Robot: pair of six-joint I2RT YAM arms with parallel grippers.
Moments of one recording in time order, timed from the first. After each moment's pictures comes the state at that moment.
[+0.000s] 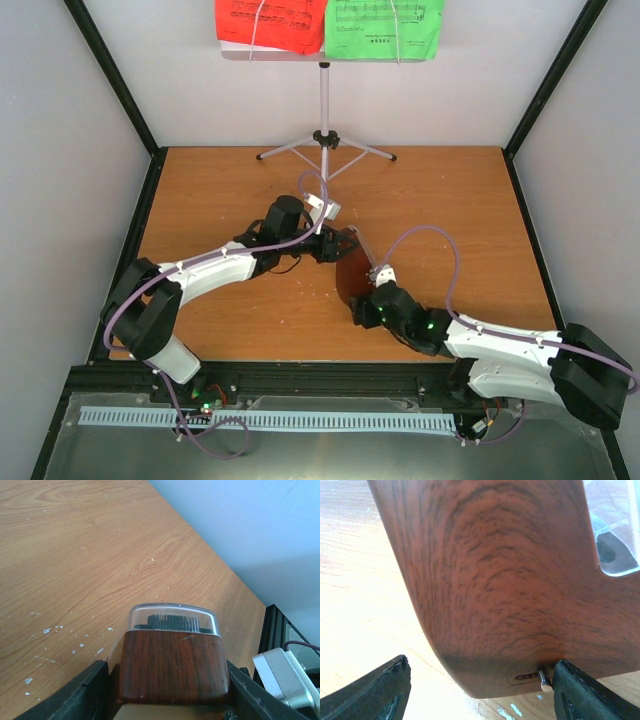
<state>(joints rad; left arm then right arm) -0.68 1.57 0.95 0.13 0.53 -0.37 0.98 1.05 0.36 -0.01 0.25 0.60</state>
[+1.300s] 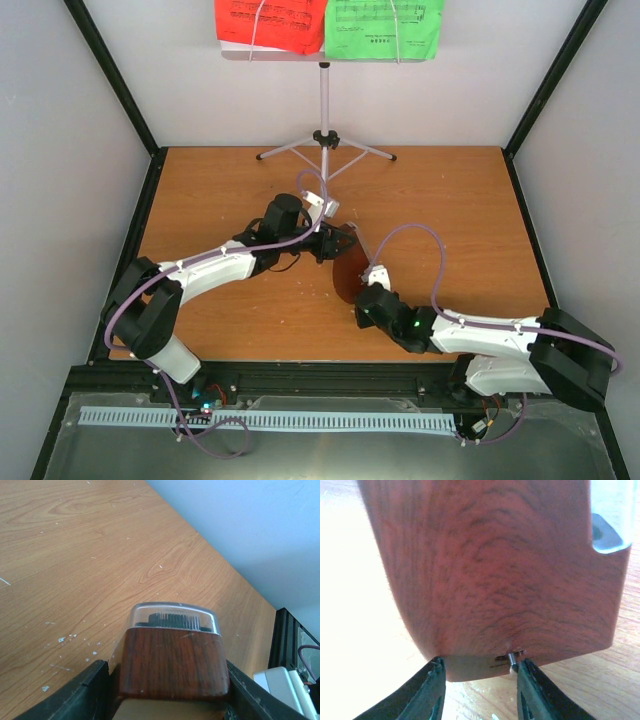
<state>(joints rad) -0.67 1.58 0.96 0.14 0.50 -0.34 1.04 1.19 0.42 -0.03 0.41 0.60</state>
